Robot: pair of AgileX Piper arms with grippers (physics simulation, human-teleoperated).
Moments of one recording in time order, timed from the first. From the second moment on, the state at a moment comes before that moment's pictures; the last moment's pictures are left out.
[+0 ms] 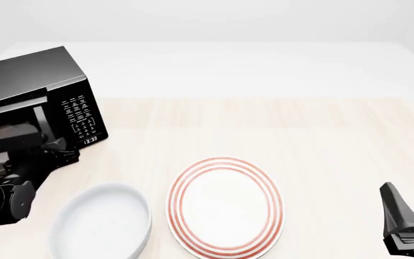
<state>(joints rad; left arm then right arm) 0.14 1.68 -0.44 -0.85 -0.10 0.01 0.03 0.00 -0.03 0.00</state>
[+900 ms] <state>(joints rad) 0.12 1.60 -0.33 -0.87 -0.08 0.01 0.03 0.00 -0.03 0.00</state>
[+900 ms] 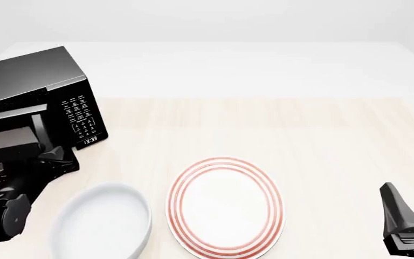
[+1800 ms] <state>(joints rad) 0.12 1.47 -0.20 -0.84 -0.08 0.01 0.03 0.00 -0.02 0.00</state>
